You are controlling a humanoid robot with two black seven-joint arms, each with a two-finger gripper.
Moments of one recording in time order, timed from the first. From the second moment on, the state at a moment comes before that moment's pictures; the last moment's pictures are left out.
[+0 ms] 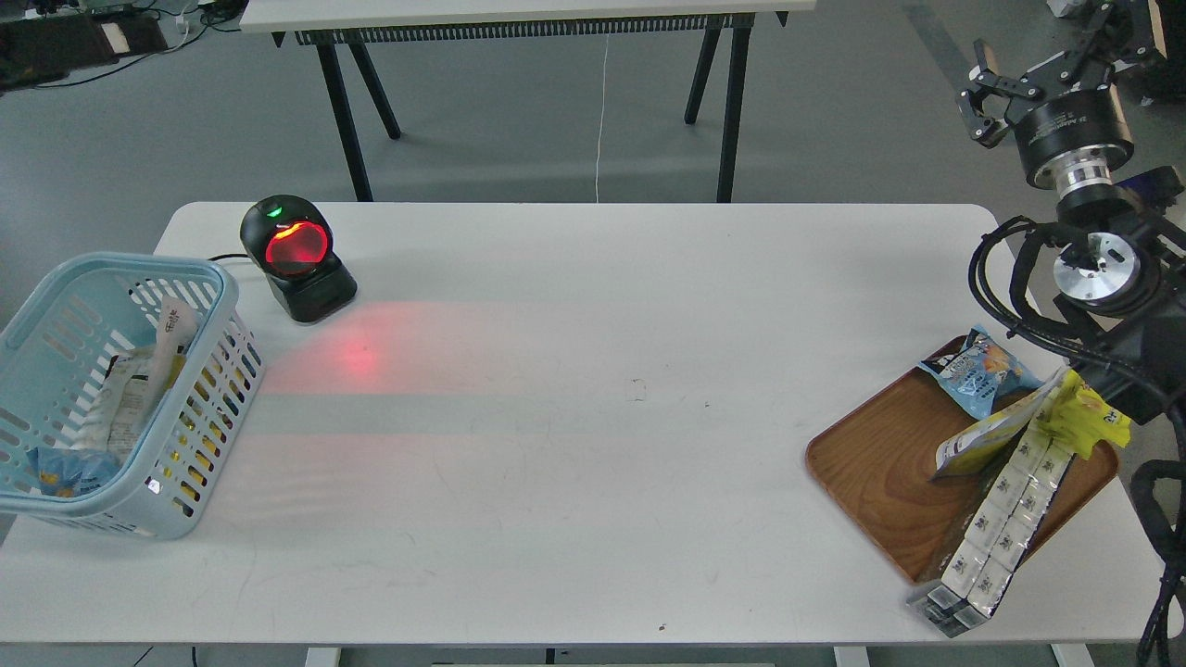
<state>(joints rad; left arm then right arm) -1.06 1.10 -0.56 -1.15 1.07 -0.49 -0.49 1.01 -0.36 0.56 0.35 0.26 0.49 0.49</state>
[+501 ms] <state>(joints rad) -1.06 0.63 -0.63 -0.58 0.12 -0.49 -0.41 1.02 -0.36 0.73 0.35 0.26 0.49 0.36</state>
